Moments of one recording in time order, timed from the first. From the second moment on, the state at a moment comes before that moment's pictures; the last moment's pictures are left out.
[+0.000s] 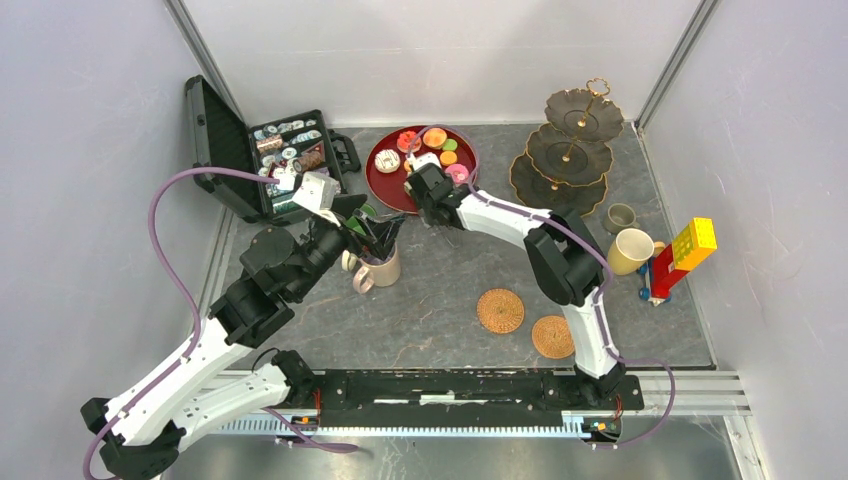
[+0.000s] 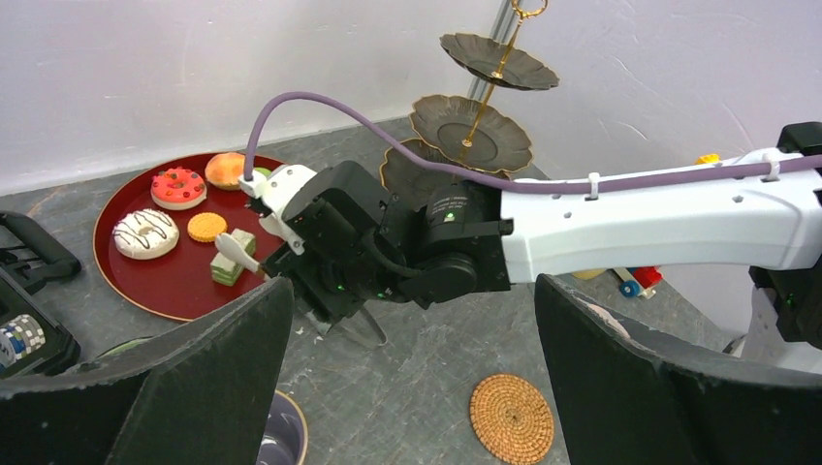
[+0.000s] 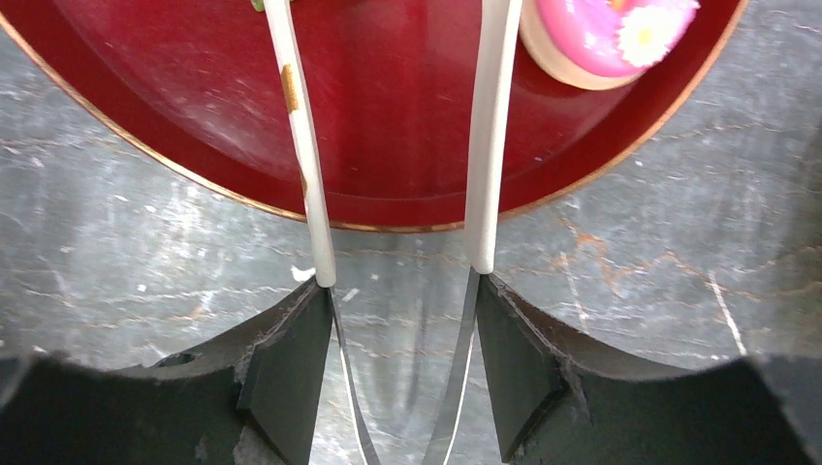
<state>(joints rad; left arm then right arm) -0.82 0.73 0.92 -0.11 -0.21 -0.23 0.75 2.16 1.64 -0.39 0.43 0.20</state>
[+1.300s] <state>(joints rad) -0.83 0.71 0.92 -0.11 -0.20 -0.23 0.74 2.09 1.66 -0.52 0.18 0.59</state>
